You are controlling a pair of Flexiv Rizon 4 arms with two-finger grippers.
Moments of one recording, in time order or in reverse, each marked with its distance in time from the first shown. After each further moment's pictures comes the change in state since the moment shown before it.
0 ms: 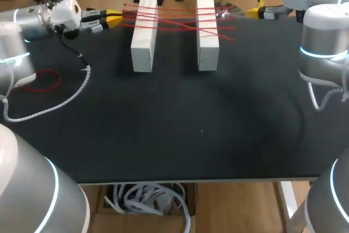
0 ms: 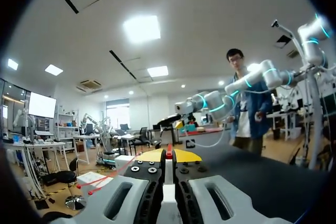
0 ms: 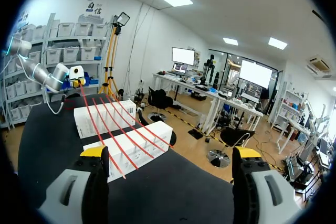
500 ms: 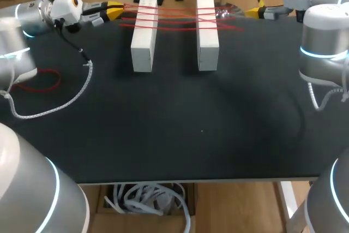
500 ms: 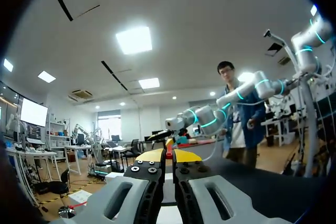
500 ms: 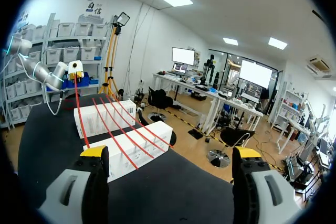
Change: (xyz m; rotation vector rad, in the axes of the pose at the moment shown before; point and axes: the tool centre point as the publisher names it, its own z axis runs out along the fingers) left arm 0.014 -0.037 0.016 0.098 0.074 -0.002; right arm 0.000 0.000 0.000 0.000 0.000 0.000
